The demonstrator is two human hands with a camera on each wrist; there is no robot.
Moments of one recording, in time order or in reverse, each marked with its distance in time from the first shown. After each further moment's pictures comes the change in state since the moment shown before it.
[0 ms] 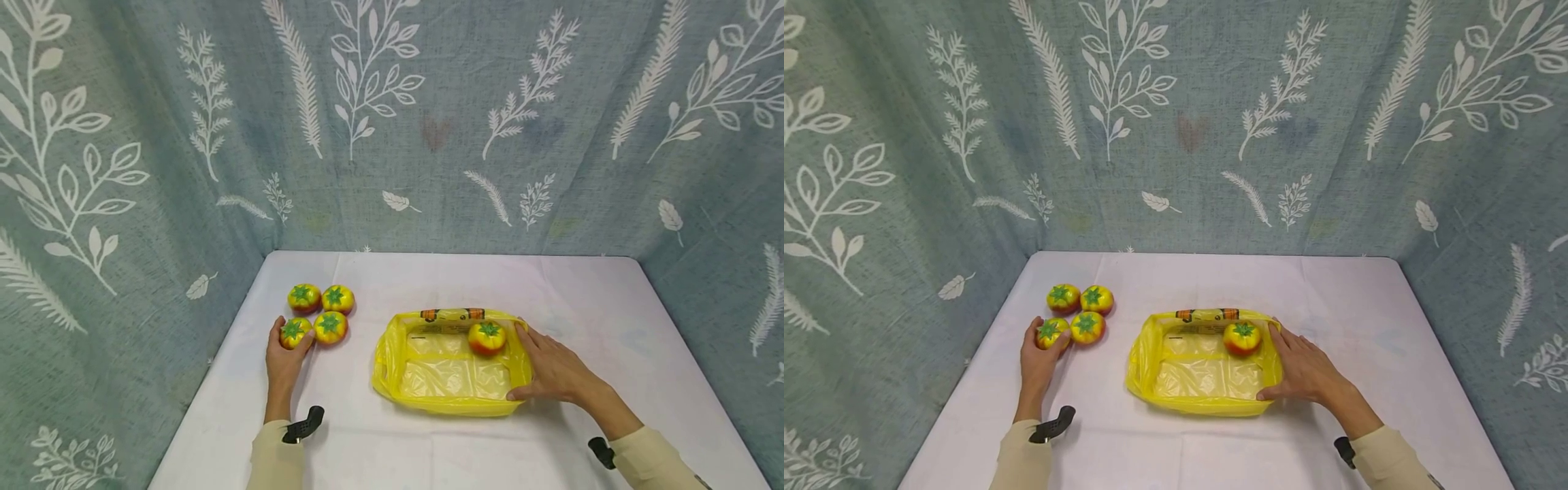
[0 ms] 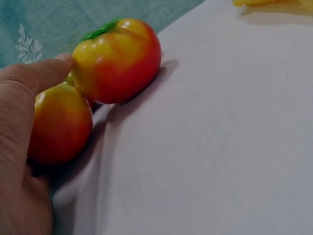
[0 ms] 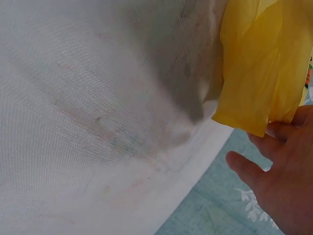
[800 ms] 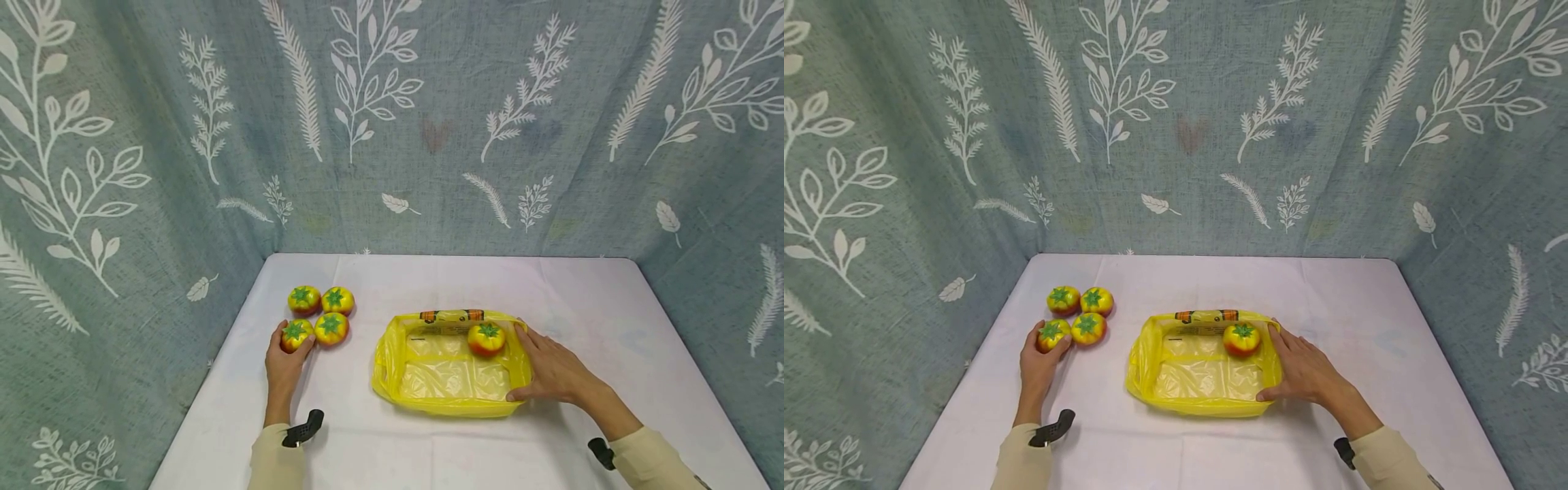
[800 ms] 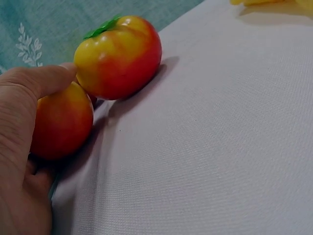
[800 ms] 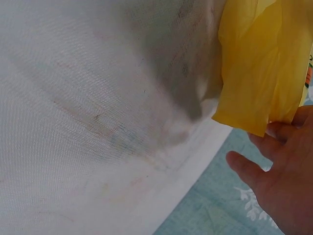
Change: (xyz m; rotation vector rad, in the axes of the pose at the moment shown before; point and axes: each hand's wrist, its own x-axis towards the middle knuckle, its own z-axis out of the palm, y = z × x) left_hand -0.003 -0.004 -0.001 0.041 0.000 0.018; right_hand -0.001 -0.001 -0.001 0.002 0.013 0.001
